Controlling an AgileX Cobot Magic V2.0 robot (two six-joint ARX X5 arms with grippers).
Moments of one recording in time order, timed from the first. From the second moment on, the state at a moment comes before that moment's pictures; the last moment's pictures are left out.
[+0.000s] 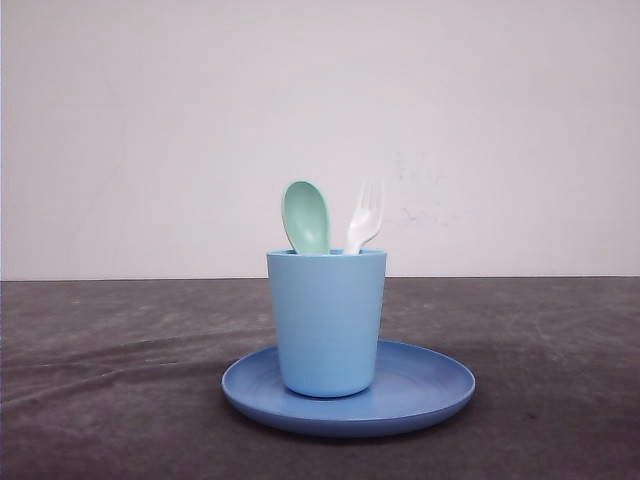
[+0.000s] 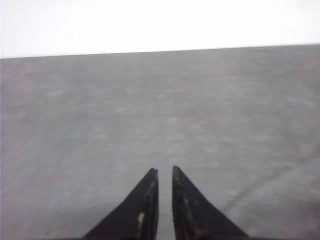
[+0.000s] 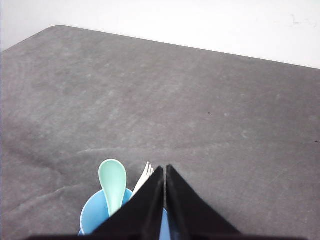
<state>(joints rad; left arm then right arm) -0.31 0.52 0.60 -0.38 -0.29 -0.07 1.01 0.79 0.87 -0.47 0.47 0.31</state>
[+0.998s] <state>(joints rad) 0.00 0.00 0.05 -0.24 -0.10 -0.02 1.01 0.79 0.87 -0.46 0.47 0.31</state>
